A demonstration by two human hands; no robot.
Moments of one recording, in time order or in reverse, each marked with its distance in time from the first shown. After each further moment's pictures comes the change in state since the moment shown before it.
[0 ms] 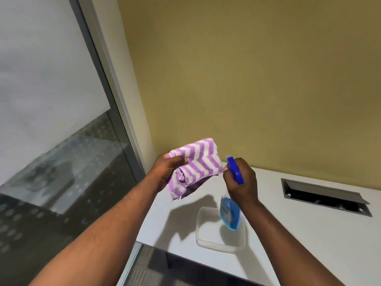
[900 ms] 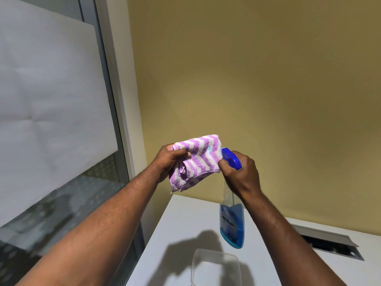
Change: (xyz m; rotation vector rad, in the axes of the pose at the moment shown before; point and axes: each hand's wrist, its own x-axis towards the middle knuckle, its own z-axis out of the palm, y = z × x) left_hand -0.026 0.141 0.036 0.047 -0.132 0.301; right_hand 0.062 -0.163 -0.065 -0.078 0.075 -0.129
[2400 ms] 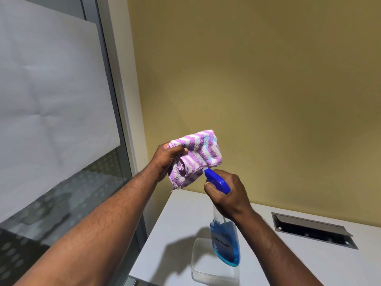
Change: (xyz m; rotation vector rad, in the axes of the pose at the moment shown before) left_hand -0.039 0.002 0.007 0.026 0.122 -0.017; right_hand -0.080 -0.018 -0.006 0.039 -0.235 -0.093
